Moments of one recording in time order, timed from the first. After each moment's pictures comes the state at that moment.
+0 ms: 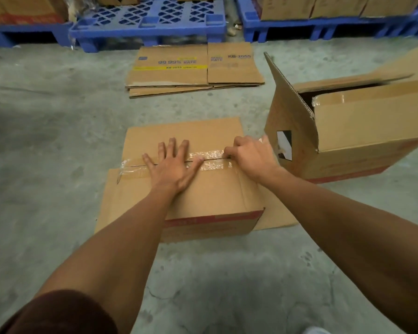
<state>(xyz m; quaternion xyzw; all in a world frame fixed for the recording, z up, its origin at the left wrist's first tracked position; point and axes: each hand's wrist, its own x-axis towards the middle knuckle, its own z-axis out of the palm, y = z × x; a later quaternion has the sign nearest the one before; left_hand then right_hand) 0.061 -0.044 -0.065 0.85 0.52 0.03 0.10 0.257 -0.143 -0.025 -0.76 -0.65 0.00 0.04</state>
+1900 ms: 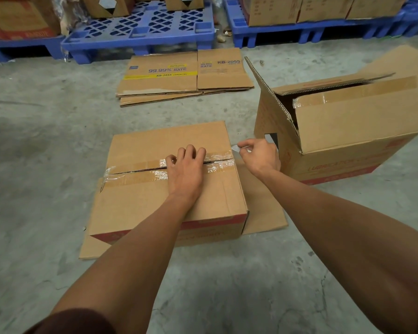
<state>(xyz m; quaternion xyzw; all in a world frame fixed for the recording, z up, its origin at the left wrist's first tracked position) 0.126 -0.086 -0.066 0.88 0.45 0.16 -0.05 0.303 -0.156 -0.045 -0.86 -0.37 0.12 0.34</state>
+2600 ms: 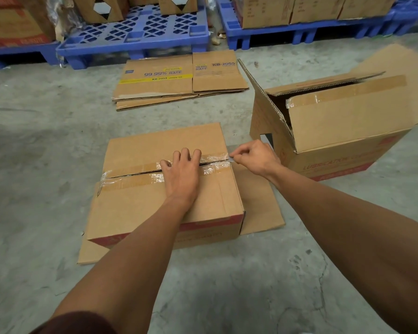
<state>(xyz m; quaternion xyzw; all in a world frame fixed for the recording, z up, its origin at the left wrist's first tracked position) 0.127 -0.090 -0.065 0.87 0.46 0.17 -0.08 0.320 -0.164 -0.037 -0.81 -0.45 0.24 0.29</state>
